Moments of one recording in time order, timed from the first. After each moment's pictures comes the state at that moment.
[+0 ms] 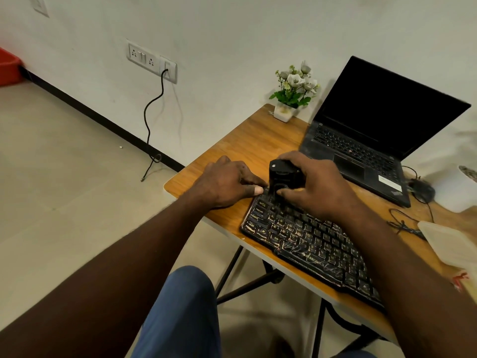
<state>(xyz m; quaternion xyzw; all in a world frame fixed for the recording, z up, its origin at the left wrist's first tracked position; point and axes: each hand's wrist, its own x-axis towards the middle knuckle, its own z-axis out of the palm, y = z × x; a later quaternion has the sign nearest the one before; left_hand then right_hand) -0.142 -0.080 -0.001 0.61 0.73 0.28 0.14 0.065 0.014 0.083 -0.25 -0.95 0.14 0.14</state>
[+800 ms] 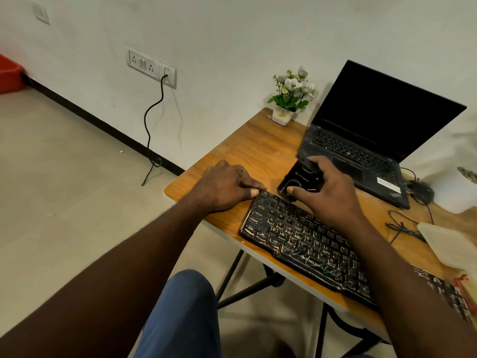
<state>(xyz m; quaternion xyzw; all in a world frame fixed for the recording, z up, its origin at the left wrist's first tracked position) -0.143 -0.080 -0.001 0.61 0.72 0.28 0.15 0.087 0.022 0.063 -0.33 -0.88 0.20 0.27</state>
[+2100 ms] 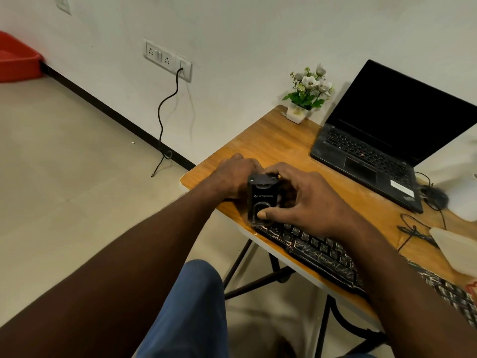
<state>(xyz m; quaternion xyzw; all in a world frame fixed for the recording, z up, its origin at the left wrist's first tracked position) -0.148 -0.072 0.003 0.61 0.75 0.20 0.14 0.051 -0.036 0.080 -0.18 -0.94 0.28 0.10</state>
